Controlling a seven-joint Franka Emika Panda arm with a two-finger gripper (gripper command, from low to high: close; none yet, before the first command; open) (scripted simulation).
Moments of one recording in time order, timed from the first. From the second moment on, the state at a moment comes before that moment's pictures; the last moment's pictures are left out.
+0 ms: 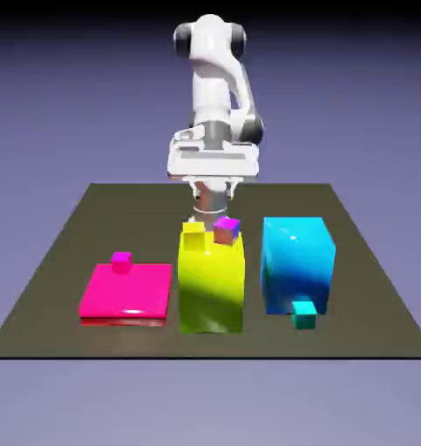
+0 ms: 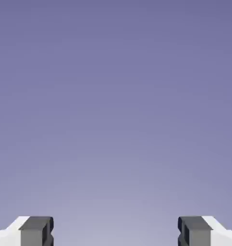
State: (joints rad) arm 0.02 -0.53 0.01 -2.78 0.00 3.00 0.76
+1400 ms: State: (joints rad) arm 0.21 0.45 0.21 -2.01 0.10 1.99 1.03
